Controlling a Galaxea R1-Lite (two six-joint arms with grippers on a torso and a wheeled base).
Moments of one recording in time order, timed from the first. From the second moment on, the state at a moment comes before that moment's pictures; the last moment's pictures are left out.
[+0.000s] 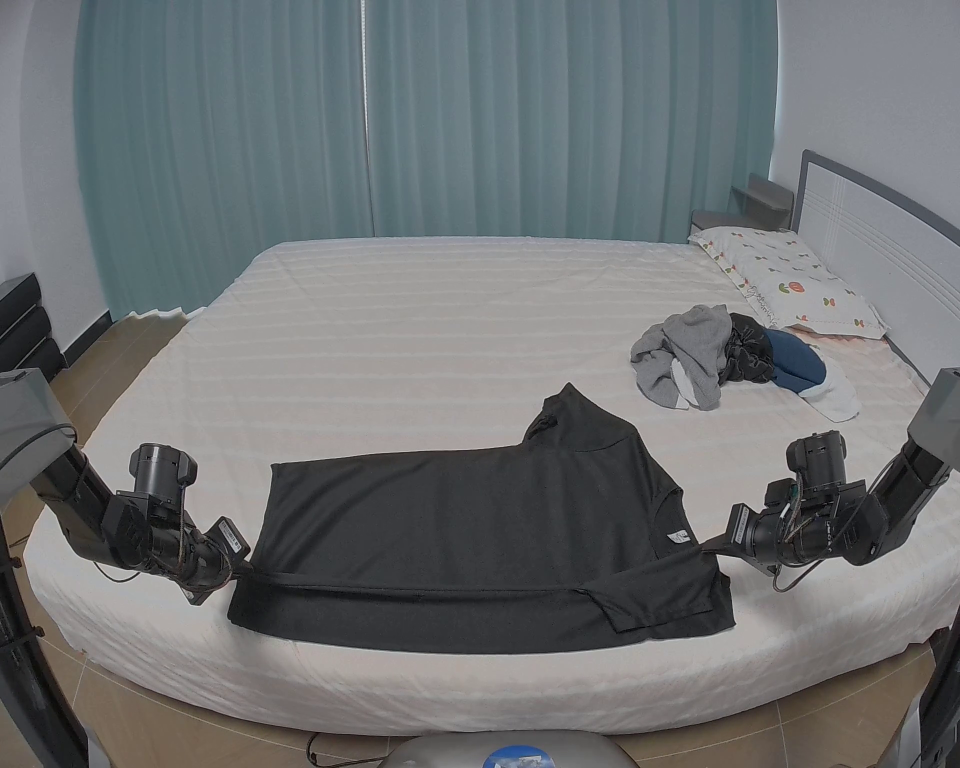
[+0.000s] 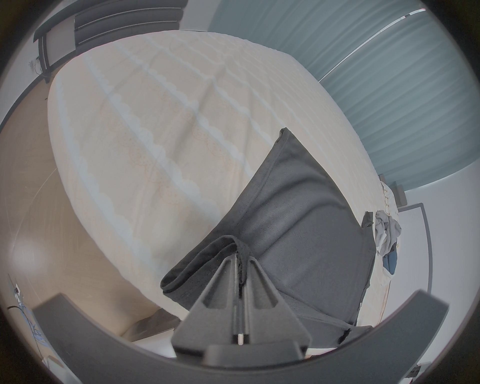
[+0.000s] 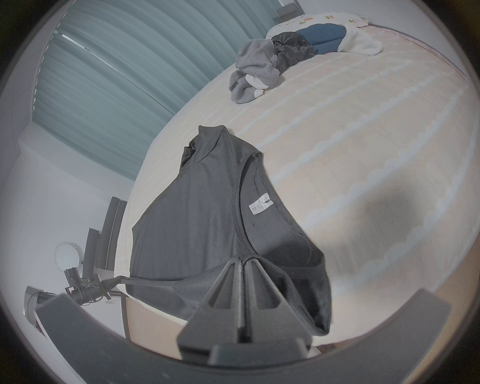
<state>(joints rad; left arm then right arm) 0.05 2.07 -0.72 -0.37 -0.17 -0.76 0.10 2.09 -0.71 -0.58 0.31 0.56</state>
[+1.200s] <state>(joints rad) 0.10 2.08 -0.72 -0.37 -0.31 -0.84 0.16 2.01 -0.64 -0.59 0.31 0.89</state>
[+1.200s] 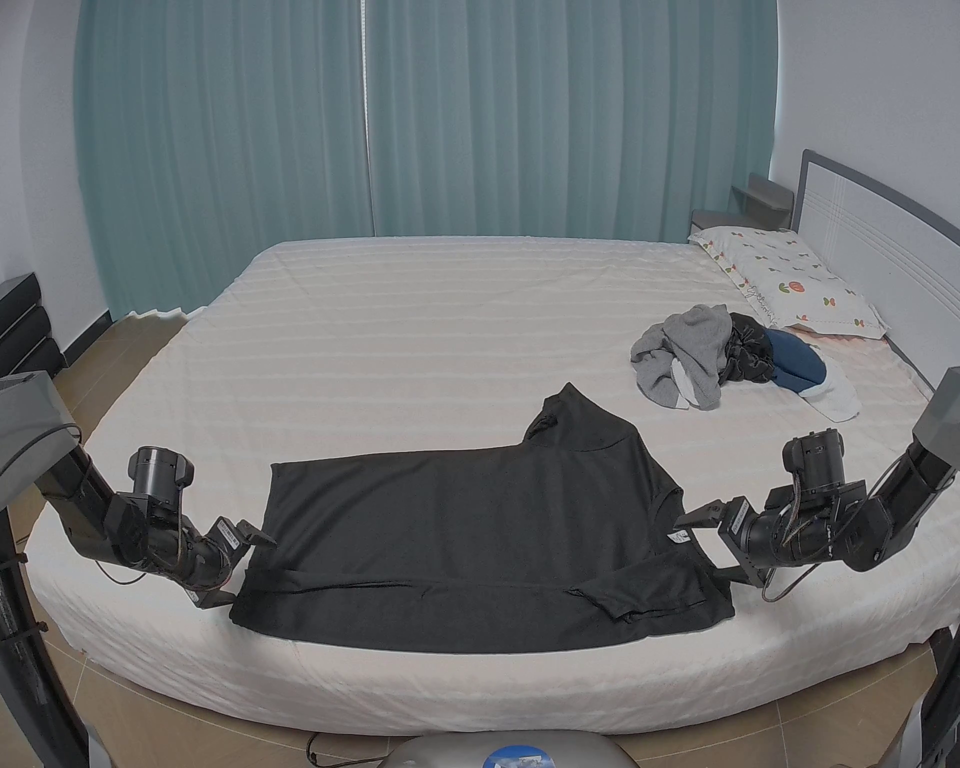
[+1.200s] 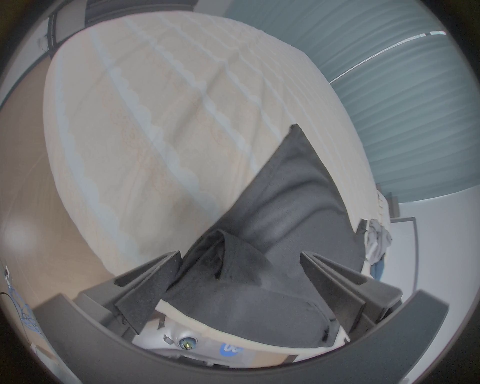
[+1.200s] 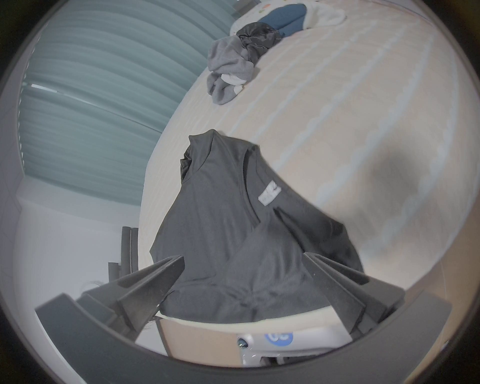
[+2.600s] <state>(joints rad) 0.11 1.89 -0.60 -0.37 -0.46 -0.88 0.21 1.98 -0.39 -0.93 0.32 1.06</state>
